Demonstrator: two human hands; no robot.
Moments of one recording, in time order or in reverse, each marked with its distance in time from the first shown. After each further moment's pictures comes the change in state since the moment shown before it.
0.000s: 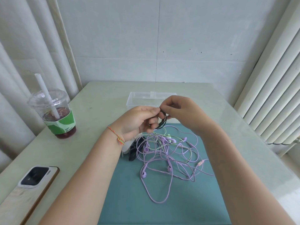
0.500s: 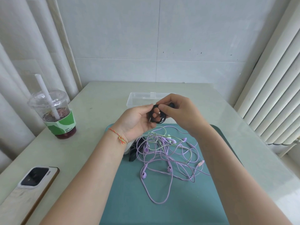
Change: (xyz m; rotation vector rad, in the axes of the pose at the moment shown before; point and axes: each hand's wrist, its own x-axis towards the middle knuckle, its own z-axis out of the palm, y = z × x) left_hand 0.004 0.001 0.005 -0.382 0.152 -0.069; right_hand 0.003 0.001 0.011 0.060 0.129 -0.019
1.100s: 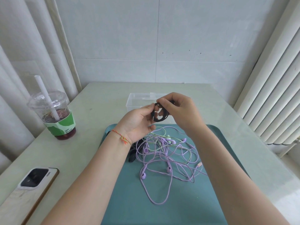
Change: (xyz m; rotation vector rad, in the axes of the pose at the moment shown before) left_hand 0.003 -0.005 0.002 0.058 0.039 -0.010; right_hand -0.001 -0.004 0.006 0.038 0.130 -0.018
